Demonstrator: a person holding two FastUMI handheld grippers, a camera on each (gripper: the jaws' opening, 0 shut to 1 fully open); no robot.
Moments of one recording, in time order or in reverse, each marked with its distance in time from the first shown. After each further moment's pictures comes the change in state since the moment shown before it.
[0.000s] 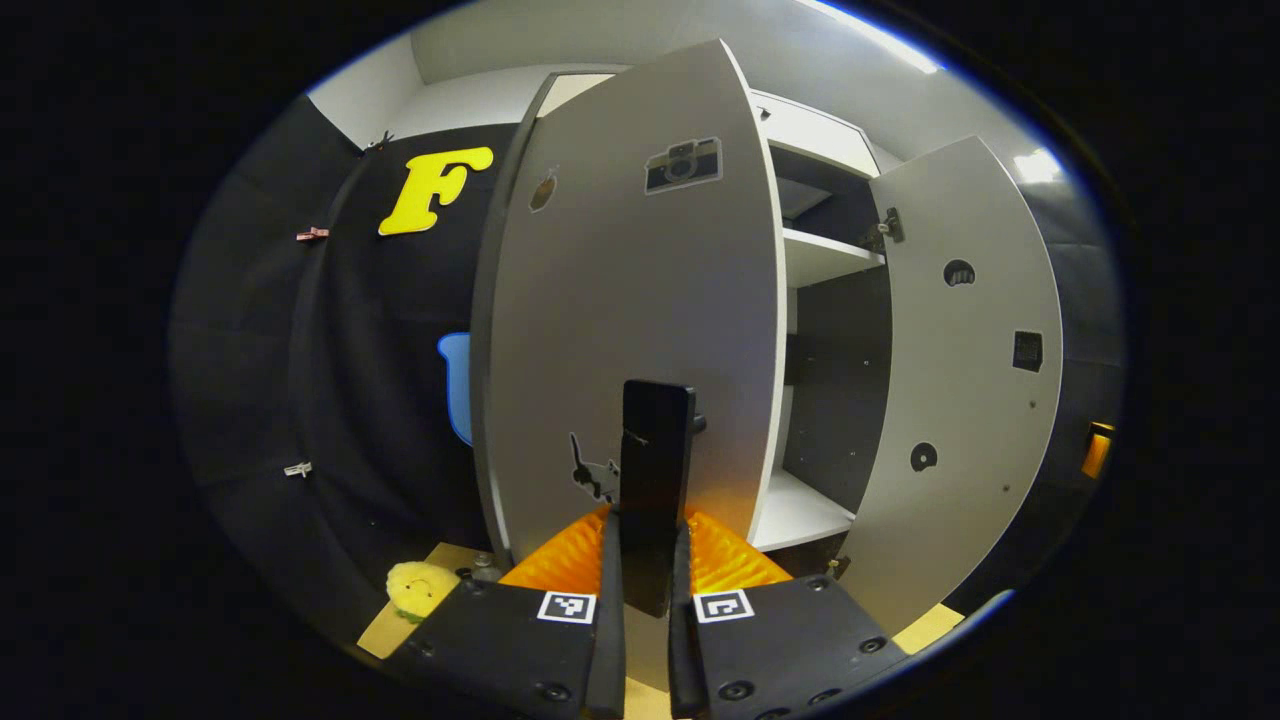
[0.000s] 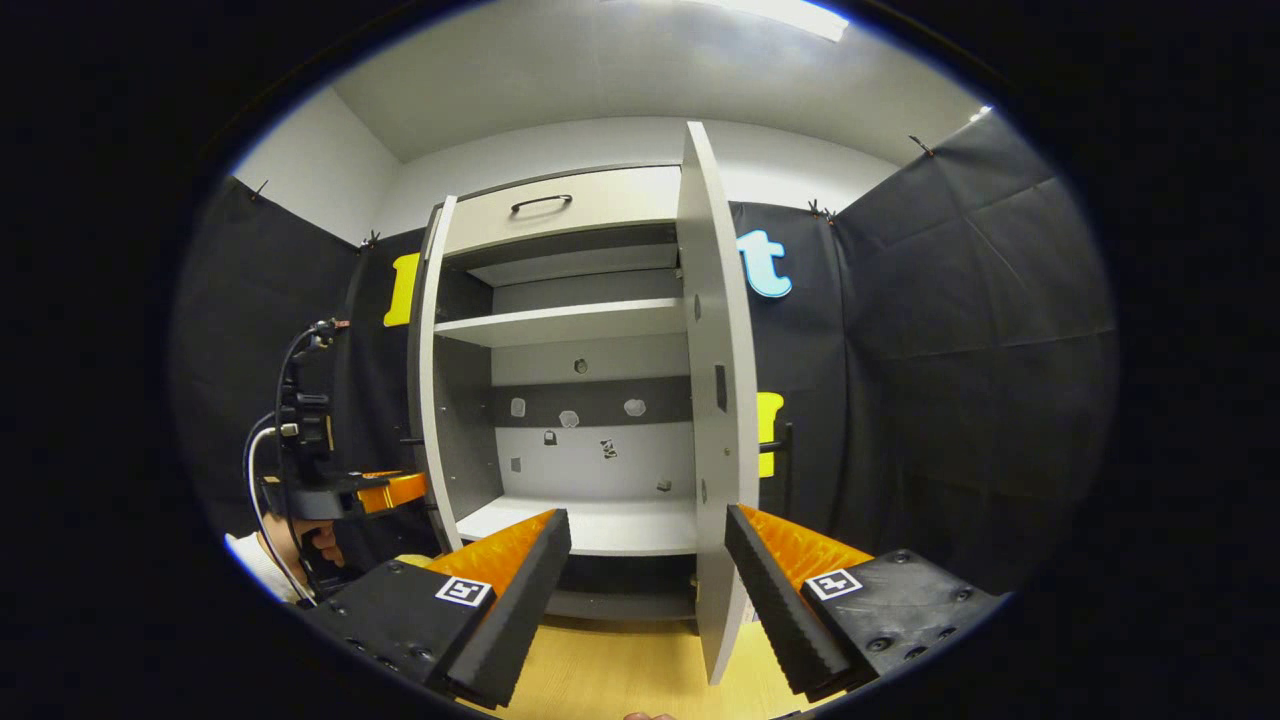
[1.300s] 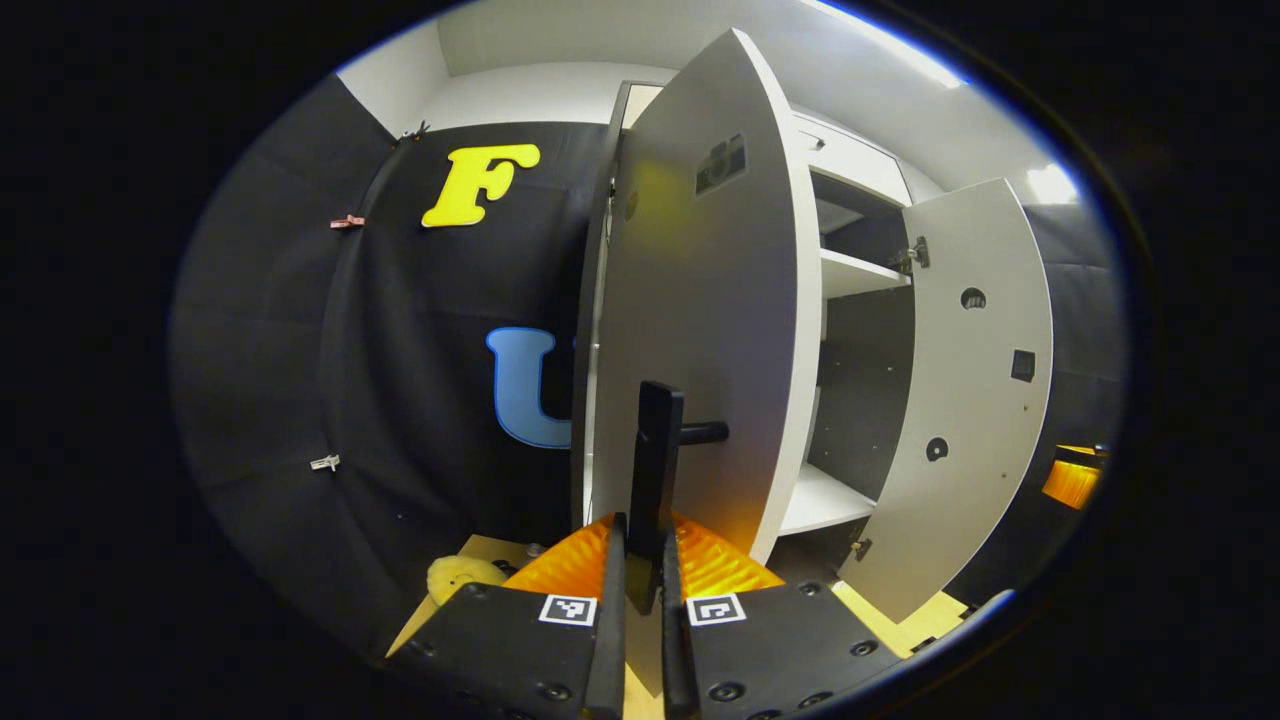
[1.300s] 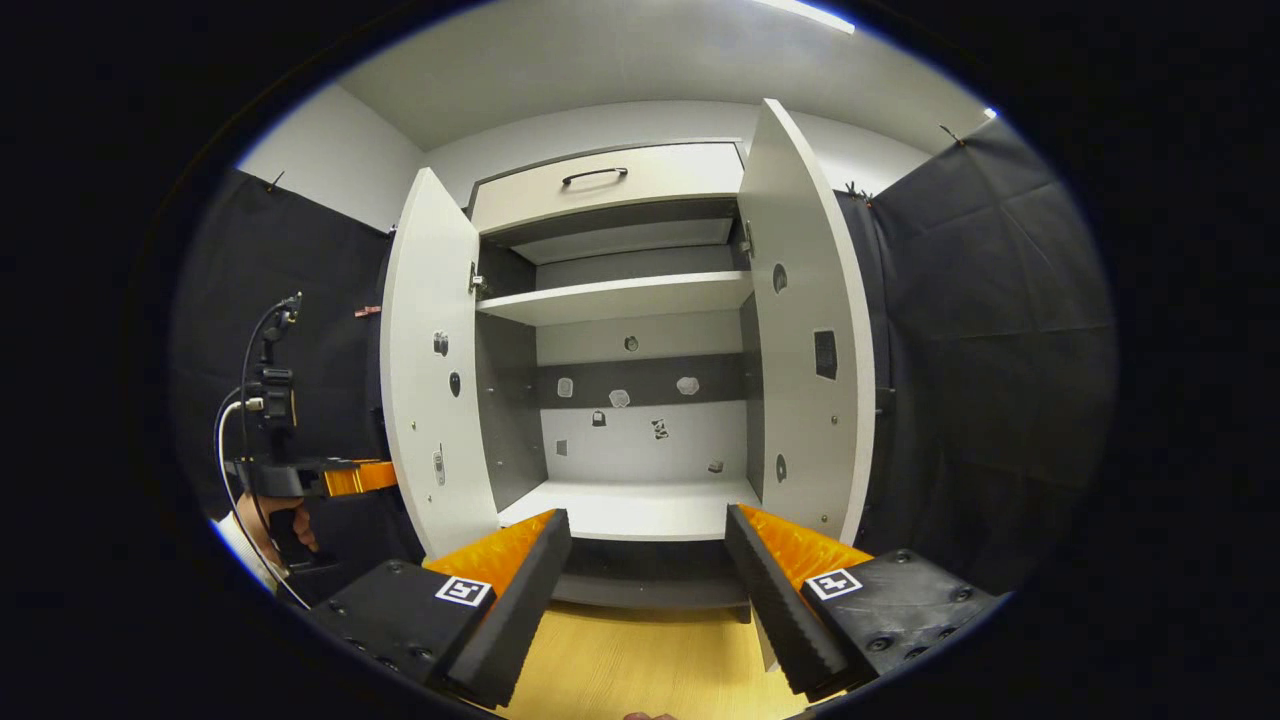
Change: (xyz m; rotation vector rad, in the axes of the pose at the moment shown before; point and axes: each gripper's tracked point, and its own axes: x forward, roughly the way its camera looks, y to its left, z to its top) left arm 0.000 0.007 -0.002 -0.036 0.010 0.015; right arm 0.013 0.068 -0.025 -0.006 0.061 0.080
